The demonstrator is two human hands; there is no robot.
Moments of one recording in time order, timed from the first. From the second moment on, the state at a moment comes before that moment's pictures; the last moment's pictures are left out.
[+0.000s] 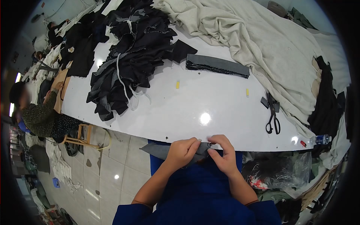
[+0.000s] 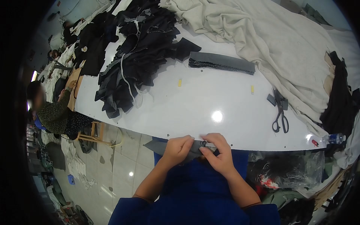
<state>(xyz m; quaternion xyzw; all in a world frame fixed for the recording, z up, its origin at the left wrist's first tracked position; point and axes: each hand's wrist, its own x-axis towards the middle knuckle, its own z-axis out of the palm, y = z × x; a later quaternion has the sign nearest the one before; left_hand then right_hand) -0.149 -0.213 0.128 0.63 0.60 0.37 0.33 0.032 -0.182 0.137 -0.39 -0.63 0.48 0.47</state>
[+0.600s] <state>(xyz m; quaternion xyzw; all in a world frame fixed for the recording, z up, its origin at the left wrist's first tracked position) -0.147 -0.224 0.108 0.44 0.55 0.40 0.58 0.061 -0.152 0.134 -0.43 -0.55 0.58 0.41</state>
